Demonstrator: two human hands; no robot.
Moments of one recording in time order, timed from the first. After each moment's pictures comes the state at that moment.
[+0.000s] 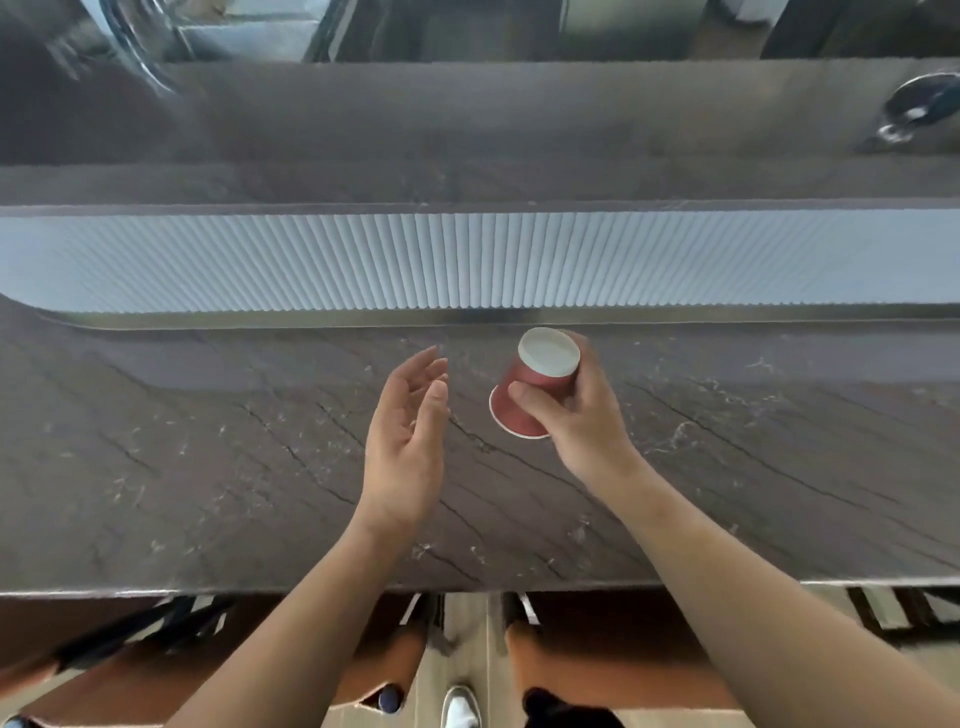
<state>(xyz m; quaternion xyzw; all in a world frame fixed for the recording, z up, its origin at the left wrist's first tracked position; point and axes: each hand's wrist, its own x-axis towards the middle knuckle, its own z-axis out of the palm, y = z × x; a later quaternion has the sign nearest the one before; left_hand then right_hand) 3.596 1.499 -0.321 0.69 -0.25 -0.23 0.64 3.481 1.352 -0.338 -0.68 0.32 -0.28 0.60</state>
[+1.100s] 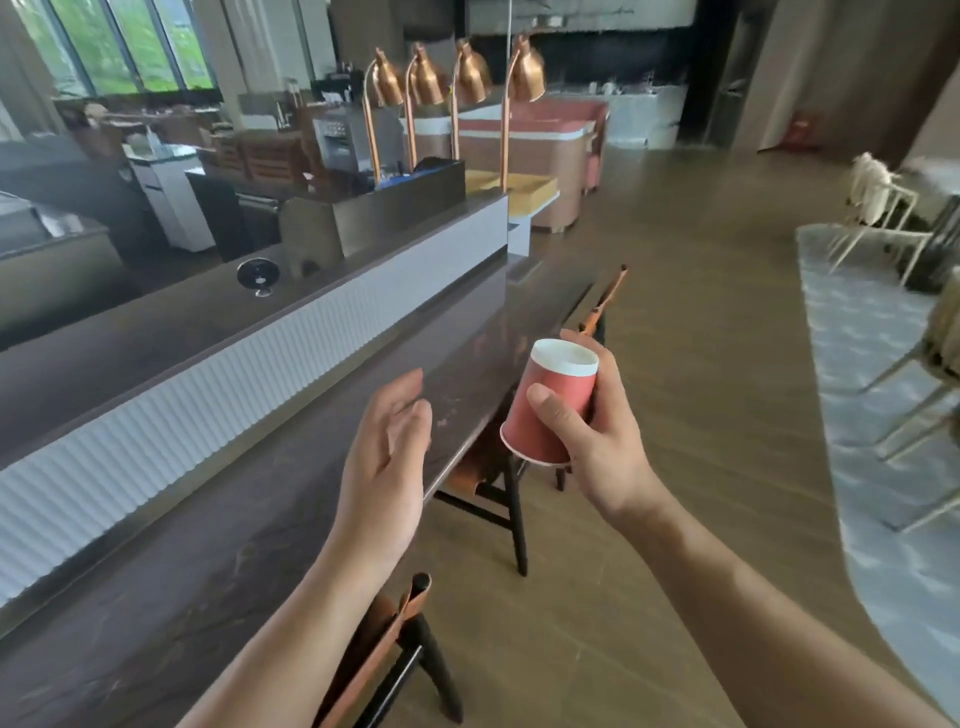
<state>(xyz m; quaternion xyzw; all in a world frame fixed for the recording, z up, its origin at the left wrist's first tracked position) 3.119 1.453 -0.169 0.39 -0.63 -0.44 0.50 2.917 1.496 -0.161 -0.49 0.49 -0.65 0.31</state>
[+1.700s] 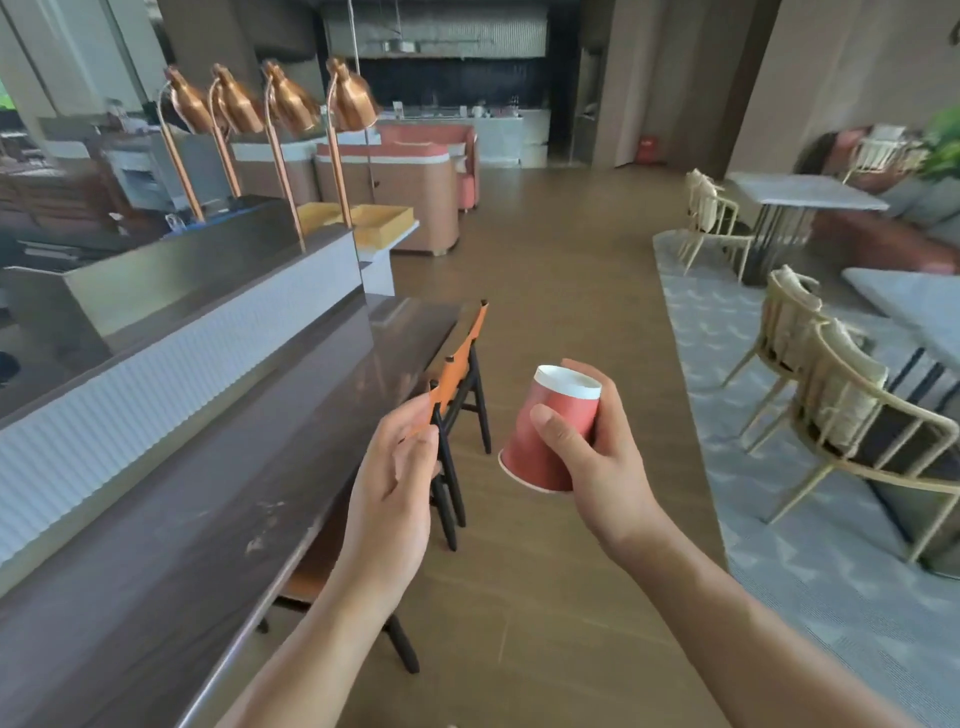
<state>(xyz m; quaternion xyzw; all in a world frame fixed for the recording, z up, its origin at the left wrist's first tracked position) 2.791 1.360 -0.169 0.29 -0.66 -0.53 0.44 2.616 1.447 -0.163 -0.39 0.56 -0.69 0.25</state>
